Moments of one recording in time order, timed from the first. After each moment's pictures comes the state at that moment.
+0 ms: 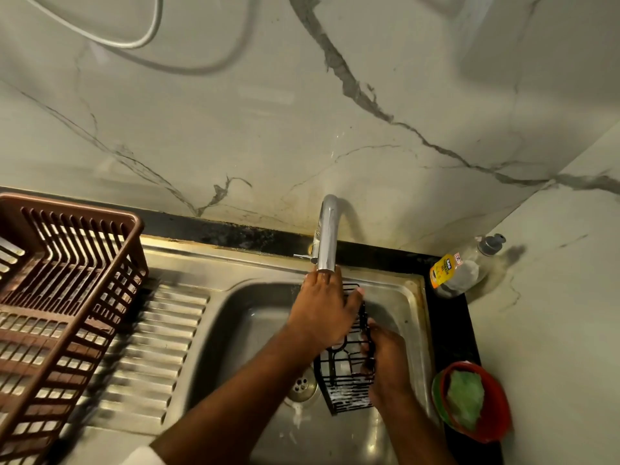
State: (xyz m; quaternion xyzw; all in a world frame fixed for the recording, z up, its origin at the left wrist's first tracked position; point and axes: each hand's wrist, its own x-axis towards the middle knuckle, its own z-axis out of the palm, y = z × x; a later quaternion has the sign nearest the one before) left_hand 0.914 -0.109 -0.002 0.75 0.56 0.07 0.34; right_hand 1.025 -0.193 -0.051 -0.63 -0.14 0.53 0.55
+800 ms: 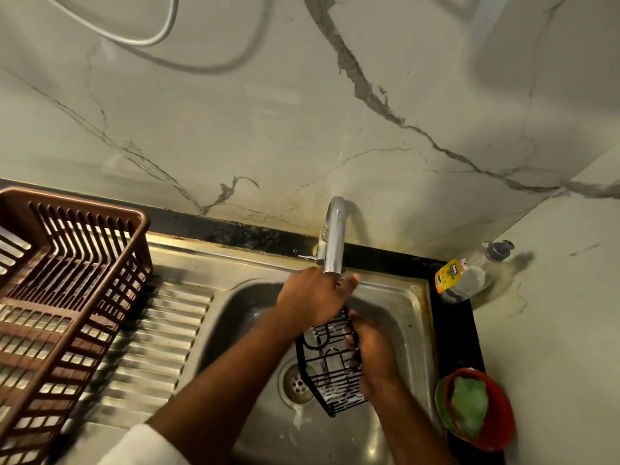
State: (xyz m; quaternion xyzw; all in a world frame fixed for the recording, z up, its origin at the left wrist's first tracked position) left_hand 0.896 -0.078 0.006 0.80 0.53 0.00 0.29; right_hand 1.004 -0.172 -0.036 -0.63 -0.22 0.55 0.50
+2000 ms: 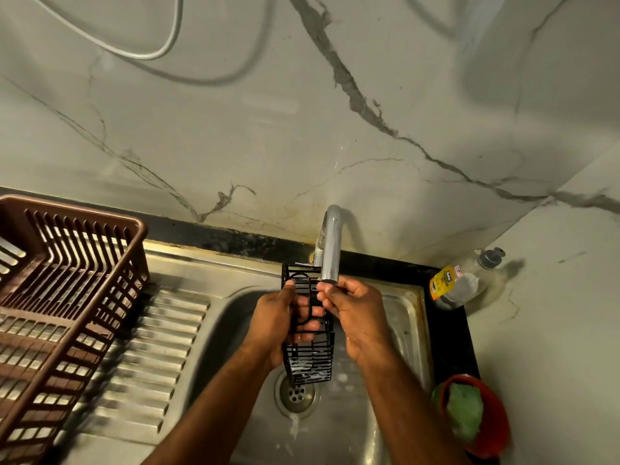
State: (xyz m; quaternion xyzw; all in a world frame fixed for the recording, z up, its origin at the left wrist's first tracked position) left_hand 0.857 -0.114 0.013 0.28 0.57 0.33 0.70; right_hand 0.984 -0.122 0.015 -0.65 -0.26 0.51 0.50
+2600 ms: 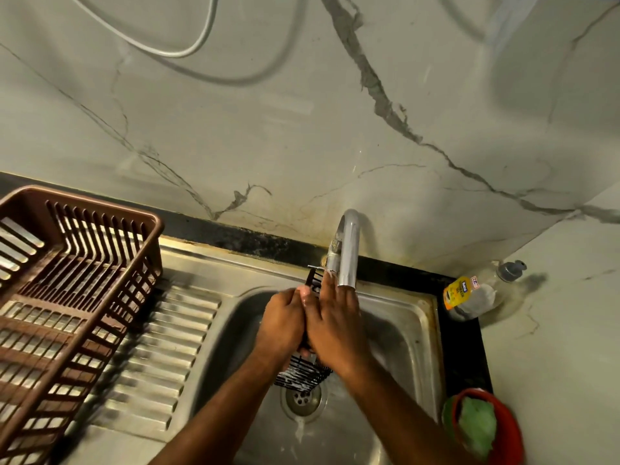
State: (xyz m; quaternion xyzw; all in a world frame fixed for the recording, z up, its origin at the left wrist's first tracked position) left_hand 0.845 -0.114 0.006 0.47 0.61 0.30 0.56; right_hand 0.950 -0.124 0.004 -0.72 -0.62 0.30 0.09
